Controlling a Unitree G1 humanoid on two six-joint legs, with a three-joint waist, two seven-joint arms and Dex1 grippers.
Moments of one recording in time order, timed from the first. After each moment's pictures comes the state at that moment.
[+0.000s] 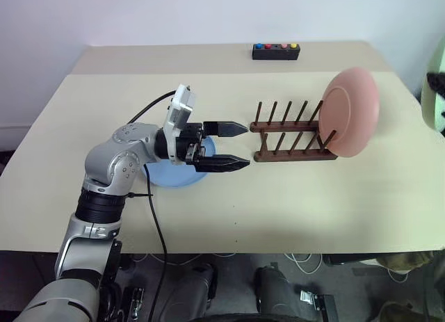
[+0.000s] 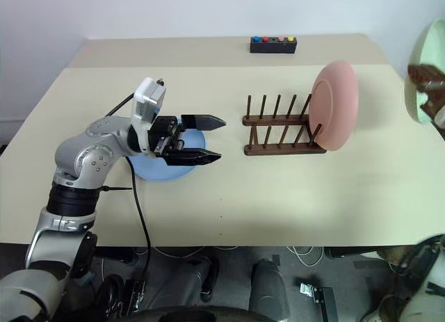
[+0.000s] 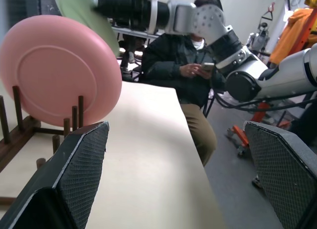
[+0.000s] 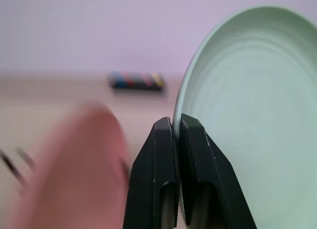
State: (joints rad) left arm -0.71 0.45 -0.07 -0.07 -0.70 0.67 -1.23; right arm -0.61 -0.88 -0.68 0.04 0.67 0.81 0.57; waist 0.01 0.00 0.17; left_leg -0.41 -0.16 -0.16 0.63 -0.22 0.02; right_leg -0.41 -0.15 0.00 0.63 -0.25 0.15
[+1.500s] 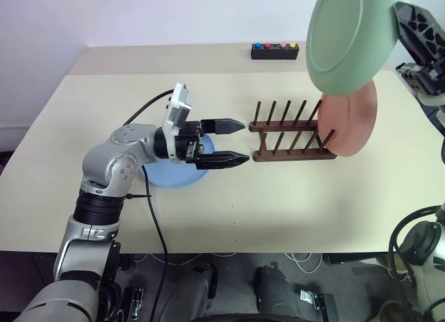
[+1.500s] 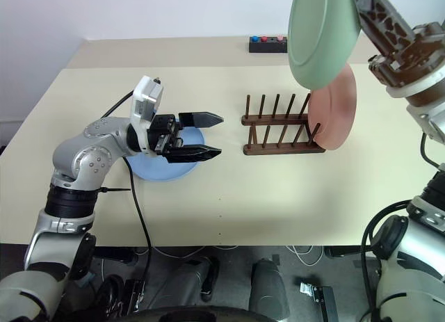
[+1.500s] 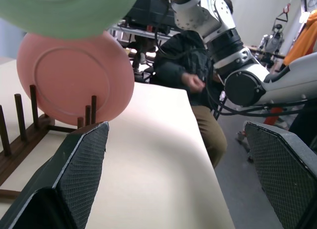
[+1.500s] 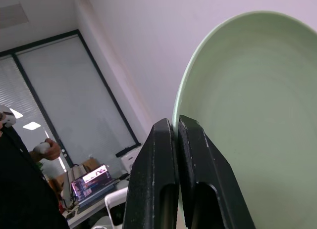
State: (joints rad) left arm -0.69 0.46 -0.05 -0.08 -0.71 0.67 -1.18; right arm -0.74 -0.75 -0.62 0.07 1.53 1.06 0.54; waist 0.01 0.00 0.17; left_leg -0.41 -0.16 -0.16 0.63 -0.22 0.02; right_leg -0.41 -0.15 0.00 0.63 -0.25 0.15
